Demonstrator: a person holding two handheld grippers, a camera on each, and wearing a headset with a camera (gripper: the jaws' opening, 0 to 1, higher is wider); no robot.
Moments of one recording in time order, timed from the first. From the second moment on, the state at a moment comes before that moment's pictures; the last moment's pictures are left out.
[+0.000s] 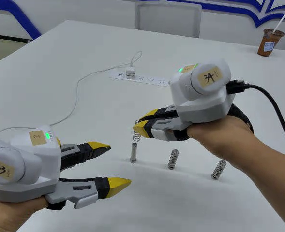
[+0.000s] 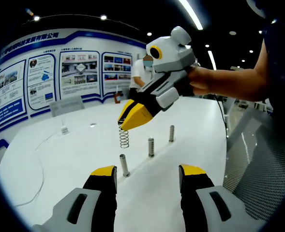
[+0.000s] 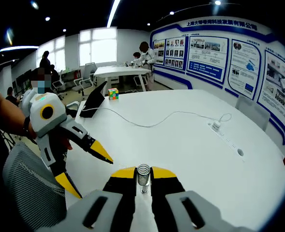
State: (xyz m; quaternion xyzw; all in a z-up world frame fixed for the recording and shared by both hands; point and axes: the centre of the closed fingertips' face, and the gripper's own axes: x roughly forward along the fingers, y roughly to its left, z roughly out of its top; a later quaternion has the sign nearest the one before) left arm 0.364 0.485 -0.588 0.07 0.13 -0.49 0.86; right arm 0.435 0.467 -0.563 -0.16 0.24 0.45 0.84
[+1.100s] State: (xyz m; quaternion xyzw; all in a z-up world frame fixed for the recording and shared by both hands) left arm 0.365 0.491 -0.595 0.08 0.15 -0.49 0.86; right arm 0.444 0.468 -0.602 -0.16 0.27 0.44 0.84
